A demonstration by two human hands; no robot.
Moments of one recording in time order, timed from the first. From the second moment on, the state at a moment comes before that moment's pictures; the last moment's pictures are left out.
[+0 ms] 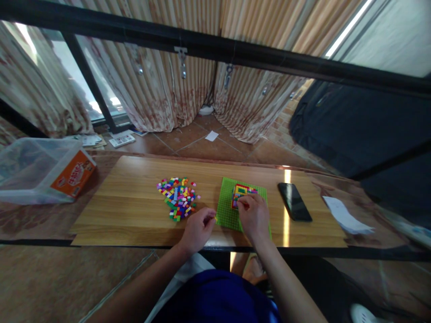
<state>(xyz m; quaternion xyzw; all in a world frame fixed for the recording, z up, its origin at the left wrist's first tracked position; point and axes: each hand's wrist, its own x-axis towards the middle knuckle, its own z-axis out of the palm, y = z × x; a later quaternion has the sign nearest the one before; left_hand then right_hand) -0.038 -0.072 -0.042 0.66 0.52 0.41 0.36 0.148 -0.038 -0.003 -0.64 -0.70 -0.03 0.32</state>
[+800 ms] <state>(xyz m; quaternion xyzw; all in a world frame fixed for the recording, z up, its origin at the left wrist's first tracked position) -0.041 -0.071 -0.038 0.68 0.50 0.42 0.33 0.145 -0.056 -0.019 -0.61 -0.73 -0.14 0.27</state>
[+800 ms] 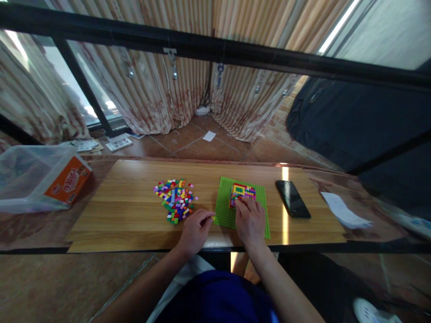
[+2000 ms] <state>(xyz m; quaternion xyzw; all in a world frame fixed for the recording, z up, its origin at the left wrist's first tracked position) 0.018 -0.028 -0.022 0.68 0.46 0.48 0.30 0.208 -0.104 -0.070 -0.68 -0.59 -0.01 0.43</state>
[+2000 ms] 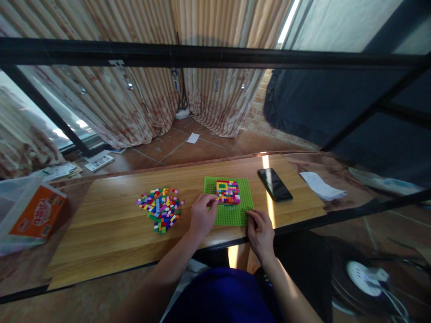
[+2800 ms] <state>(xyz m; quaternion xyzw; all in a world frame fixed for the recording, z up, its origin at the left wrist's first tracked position) 0.025 -0.019 -0.031 0.68 0.46 0.49 0.31 0.208 -0.106 -0.072 -0.67 -0.61 -0.02 0.43</state>
